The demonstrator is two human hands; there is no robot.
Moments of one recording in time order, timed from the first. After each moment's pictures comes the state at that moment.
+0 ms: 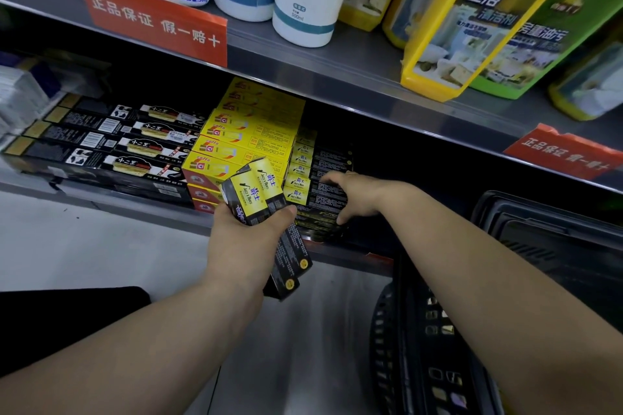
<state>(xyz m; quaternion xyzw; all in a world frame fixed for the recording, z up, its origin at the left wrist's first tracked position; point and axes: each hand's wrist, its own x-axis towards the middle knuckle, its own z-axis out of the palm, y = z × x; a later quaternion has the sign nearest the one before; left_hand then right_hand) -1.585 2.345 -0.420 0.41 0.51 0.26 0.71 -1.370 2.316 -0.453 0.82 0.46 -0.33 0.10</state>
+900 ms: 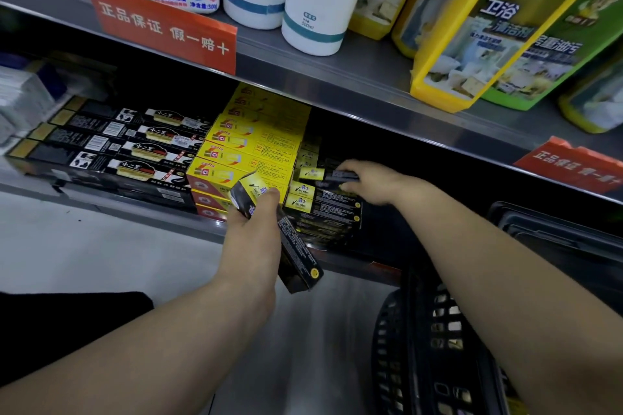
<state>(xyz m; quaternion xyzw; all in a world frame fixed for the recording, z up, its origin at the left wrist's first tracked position) -1.570 2.353 -0.417 0.32 0.52 0.24 0.75 -1.348 2.326 -0.449 0.85 0.45 -0.27 0.01</state>
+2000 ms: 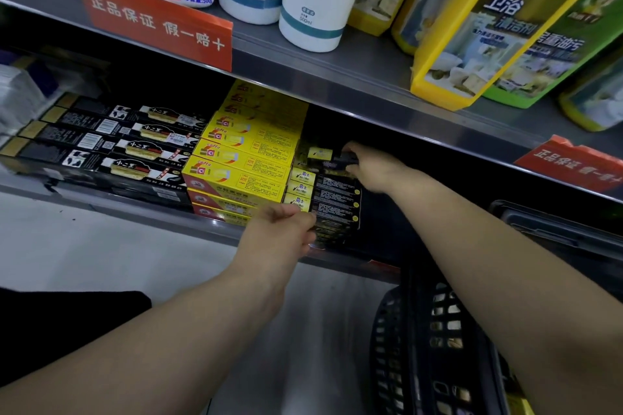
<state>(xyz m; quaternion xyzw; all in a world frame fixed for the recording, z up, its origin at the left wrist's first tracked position) -1.563 2.346 -0.406 0.39 0.48 0.15 0.77 -1.336 2.336 -0.452 0.87 0.44 -0.21 0.00</state>
